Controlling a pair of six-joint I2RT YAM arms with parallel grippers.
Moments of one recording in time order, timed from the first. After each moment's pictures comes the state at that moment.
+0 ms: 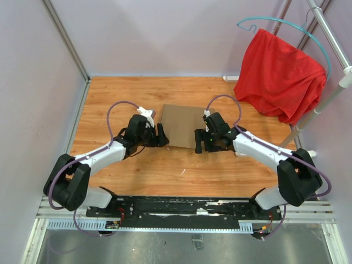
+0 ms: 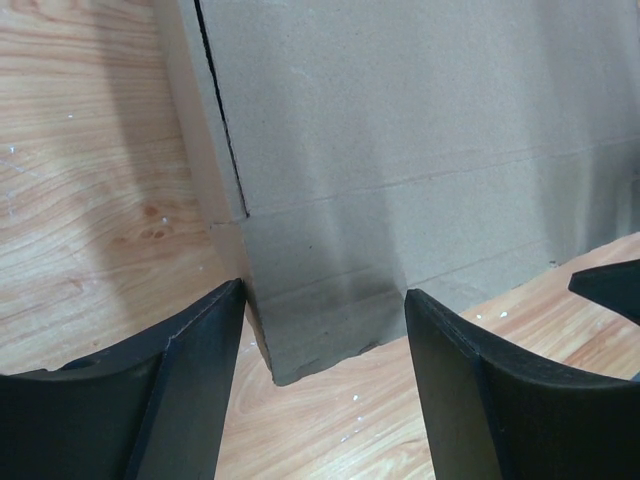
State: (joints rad) left arm -0.48 1.36 0.65 0.06 0.17 -0.47; right arm 0.64 1.45 0.91 -0.48 -0.02 0.44
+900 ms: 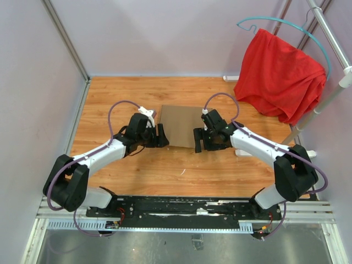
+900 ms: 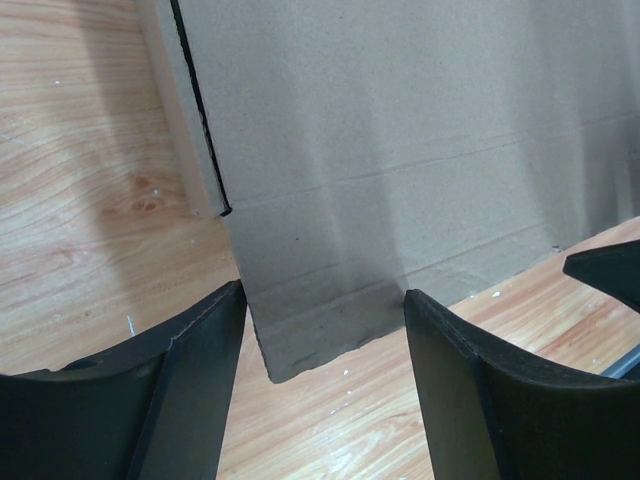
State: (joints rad) left arm -0.49 1.35 0.71 -0.08 0.18 -0.48; right arm 0.64 1.50 1.00 -0.59 -0.02 0.44
